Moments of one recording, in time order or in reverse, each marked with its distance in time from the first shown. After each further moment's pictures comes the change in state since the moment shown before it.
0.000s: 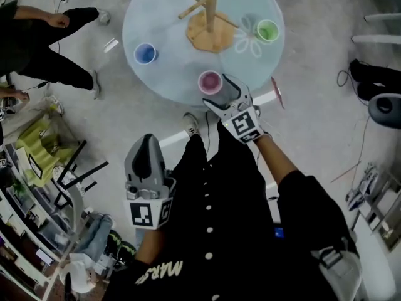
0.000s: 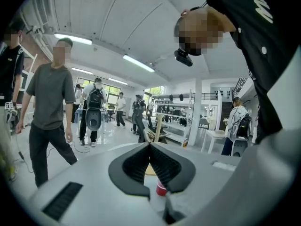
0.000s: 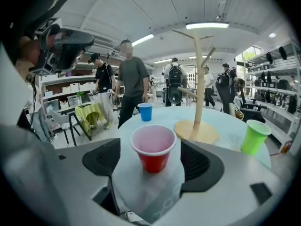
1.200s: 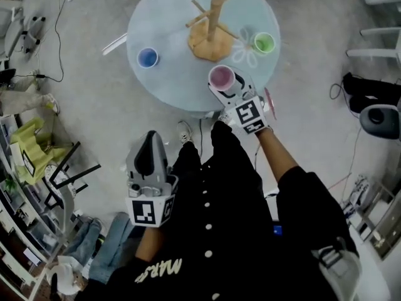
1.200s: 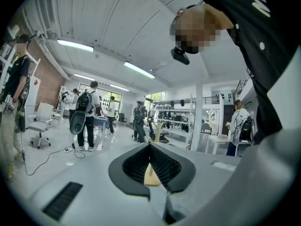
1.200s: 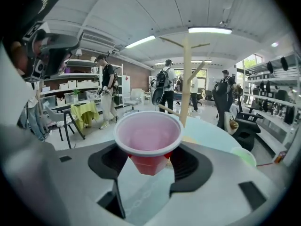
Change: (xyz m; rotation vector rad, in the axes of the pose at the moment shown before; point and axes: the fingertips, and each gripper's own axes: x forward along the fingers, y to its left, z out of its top) left arm -0.003 -0.013 0.032 0.003 -0.104 0.023; right arm -0.008 -0.049 0.056 -0.082 -0.019 -0.028
